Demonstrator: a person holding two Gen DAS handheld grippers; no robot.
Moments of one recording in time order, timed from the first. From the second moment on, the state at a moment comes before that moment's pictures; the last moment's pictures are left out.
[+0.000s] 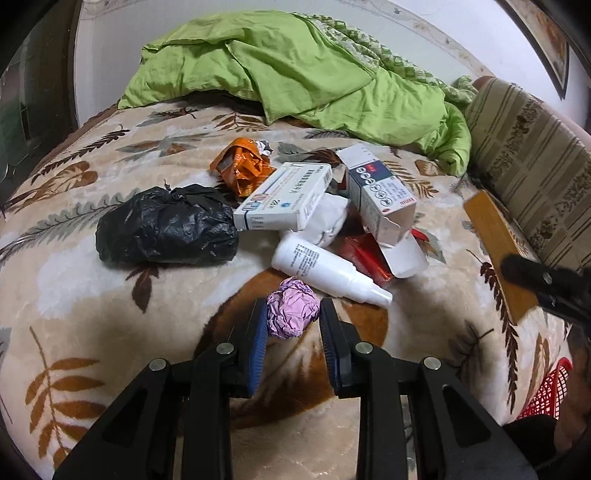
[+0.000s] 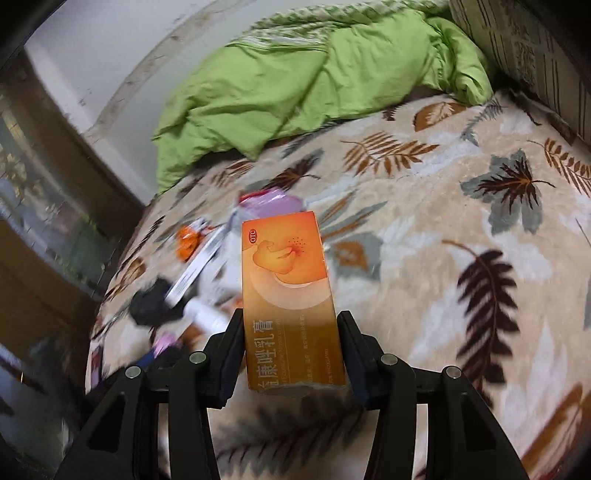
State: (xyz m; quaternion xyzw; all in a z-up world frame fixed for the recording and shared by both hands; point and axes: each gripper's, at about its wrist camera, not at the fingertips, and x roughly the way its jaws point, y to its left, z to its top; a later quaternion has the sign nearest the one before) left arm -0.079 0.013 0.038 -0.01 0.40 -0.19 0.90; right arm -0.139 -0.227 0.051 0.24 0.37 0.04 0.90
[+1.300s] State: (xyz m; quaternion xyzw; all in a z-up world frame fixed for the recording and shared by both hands) left arm -0.207 -0.102 0.110 0.05 0.35 -0.39 0.85; right arm -0.333 -0.310 0.103 0.30 0.30 -0.04 0.91
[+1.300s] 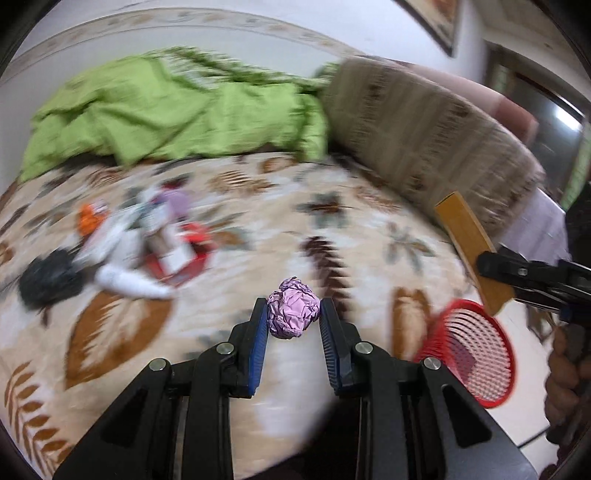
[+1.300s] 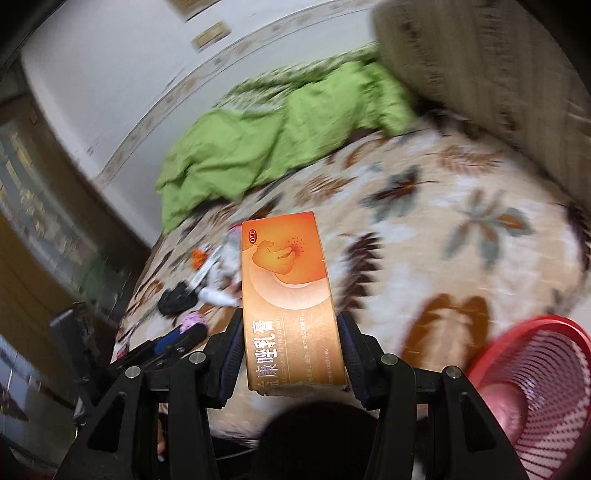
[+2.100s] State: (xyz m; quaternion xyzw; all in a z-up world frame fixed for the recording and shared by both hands) left arm -0.310 -0.287 0.094 0.12 0.42 -0.56 0.70; right arm -0.483 -0.432 0.058 0.38 0.30 -0.22 0.85
